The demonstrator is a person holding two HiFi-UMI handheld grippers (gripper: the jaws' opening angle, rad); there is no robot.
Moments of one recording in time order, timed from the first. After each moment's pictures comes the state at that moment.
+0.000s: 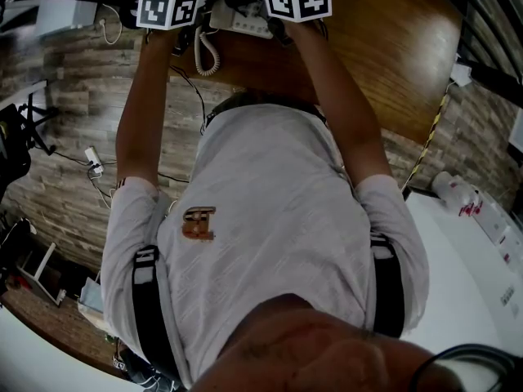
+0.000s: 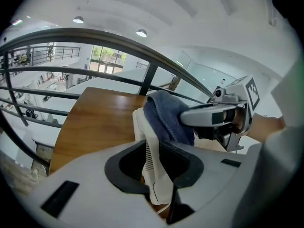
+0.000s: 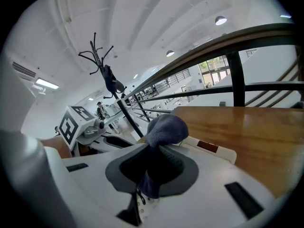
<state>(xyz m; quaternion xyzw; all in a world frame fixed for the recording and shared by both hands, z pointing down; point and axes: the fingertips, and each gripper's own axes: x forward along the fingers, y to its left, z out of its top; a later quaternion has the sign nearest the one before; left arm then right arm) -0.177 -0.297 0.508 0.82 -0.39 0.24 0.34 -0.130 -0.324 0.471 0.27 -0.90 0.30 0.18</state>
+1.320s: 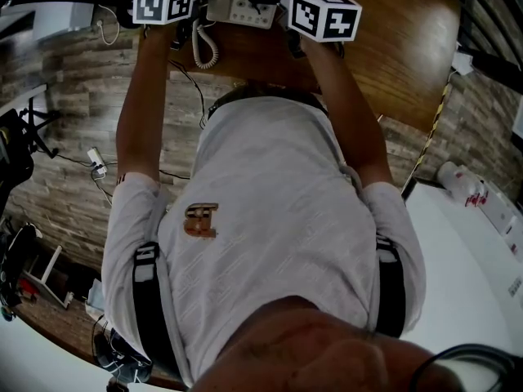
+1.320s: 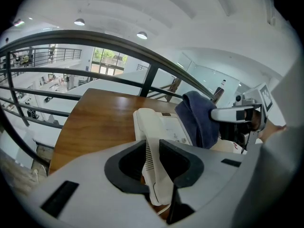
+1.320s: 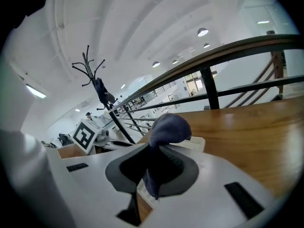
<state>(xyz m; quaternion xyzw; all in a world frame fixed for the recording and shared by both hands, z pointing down) -0.187 -0.296 0.519 0.82 -0.40 0.23 0.34 -0.074 -0.294 0.454 0.37 -0.86 0.32 0.14</state>
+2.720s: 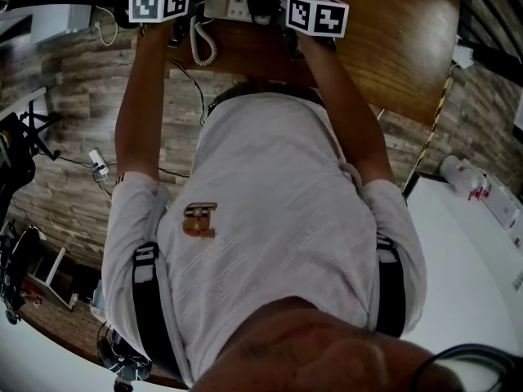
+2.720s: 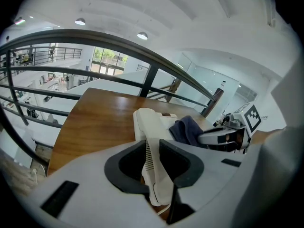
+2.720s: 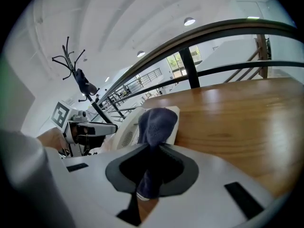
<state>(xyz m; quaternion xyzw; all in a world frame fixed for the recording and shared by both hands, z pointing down) -0.184 -0.296 0.517 0.82 -0.40 0.22 0.34 -0.042 -0.279 0.529 0.41 -0.81 0.37 0.20</state>
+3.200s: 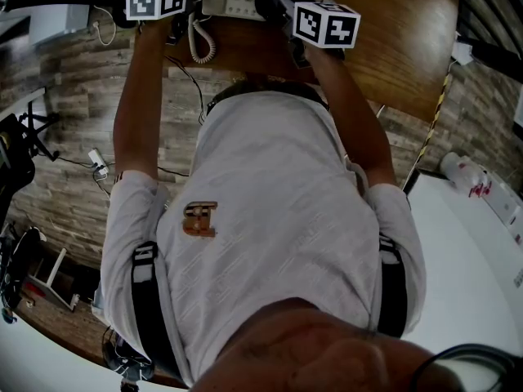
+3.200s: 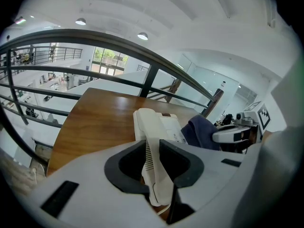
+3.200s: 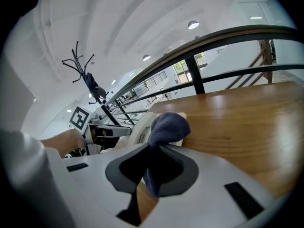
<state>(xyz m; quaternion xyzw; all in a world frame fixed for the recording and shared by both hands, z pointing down) -0.182 -0.293 0.515 0.82 -0.40 0.22 0.34 -0.035 -0.254 0.496 0.39 -0.83 0.36 0.17</state>
